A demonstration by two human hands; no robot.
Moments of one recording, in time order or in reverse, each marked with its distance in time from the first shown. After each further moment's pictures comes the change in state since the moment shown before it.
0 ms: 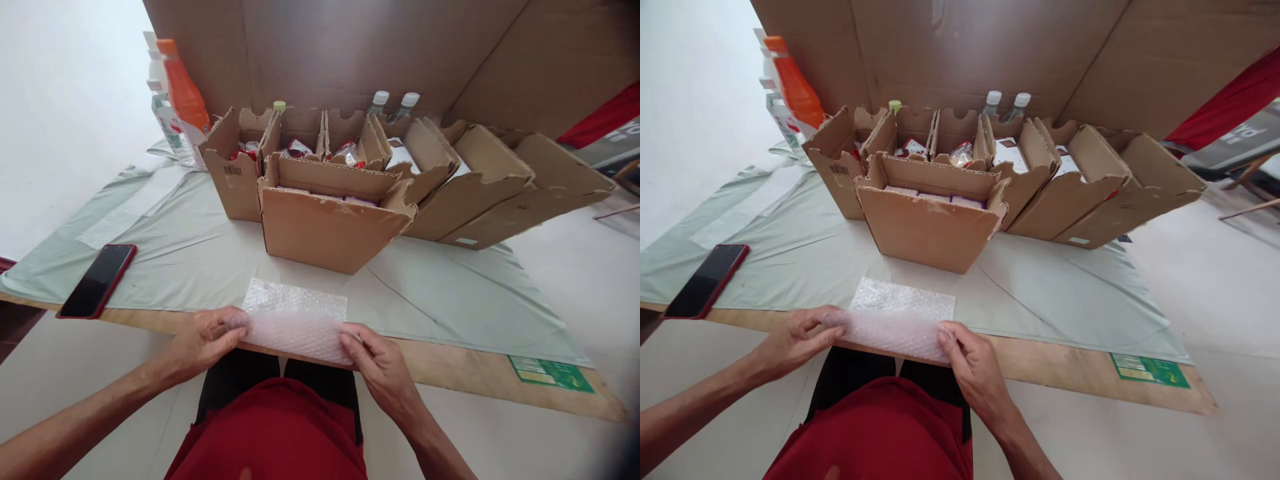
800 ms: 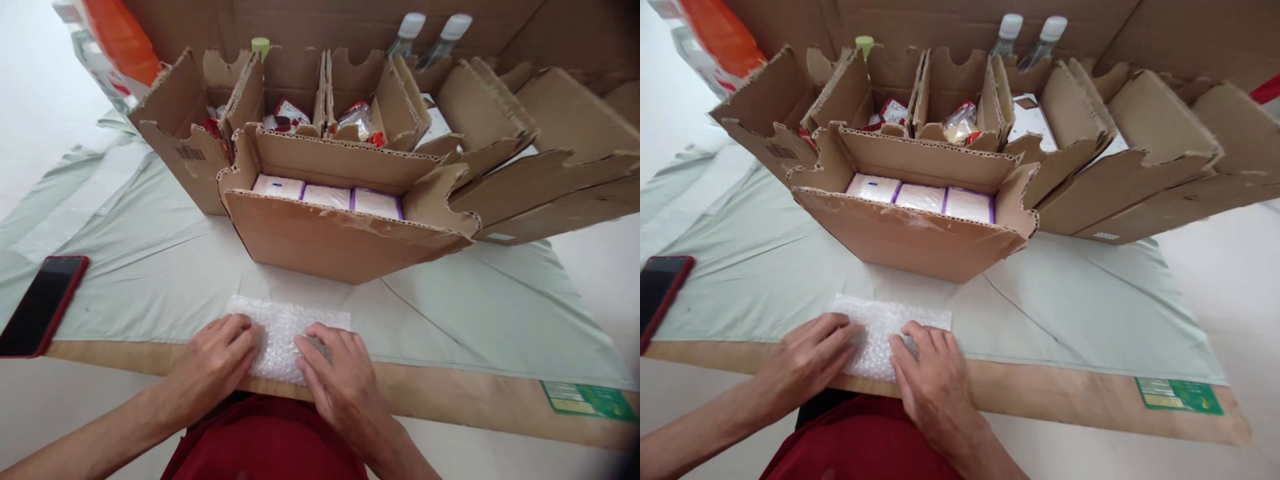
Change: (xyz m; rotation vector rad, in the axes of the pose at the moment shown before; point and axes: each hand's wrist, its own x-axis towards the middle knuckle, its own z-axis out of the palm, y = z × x) left_hand 0.042 0.005 0.035 0.493 0.120 0.398; right_hand 0.035 -0.005 0.030 -0.489 0.077 -0.448
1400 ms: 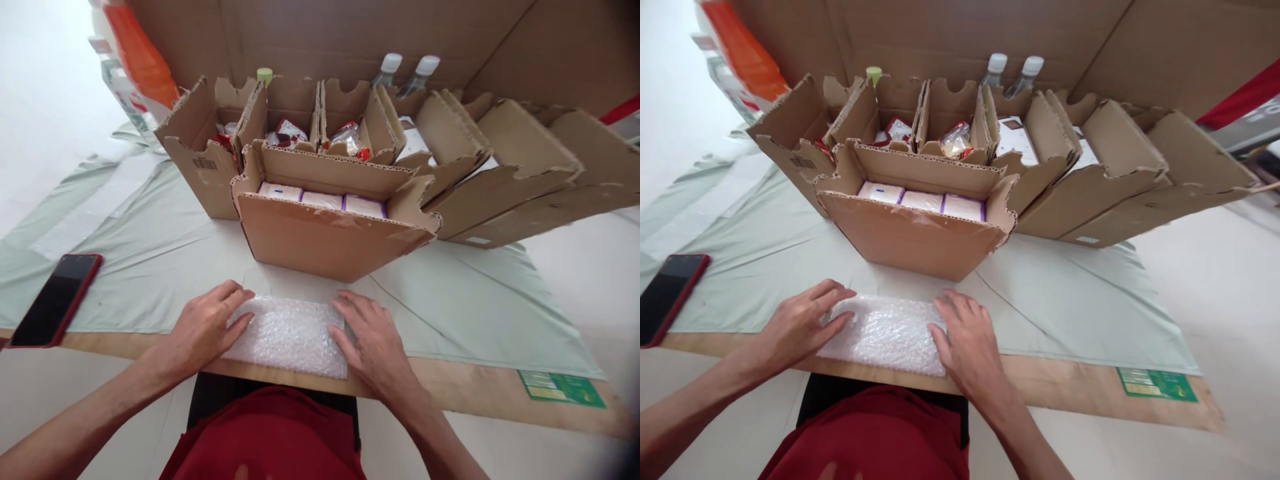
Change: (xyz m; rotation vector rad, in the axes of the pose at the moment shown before) left_hand 0.023 -0.027 -0.019 0.004 -0.162 -0.269; right_hand 0.004 0.048 -0.016 -0.161 -0.033 0.057
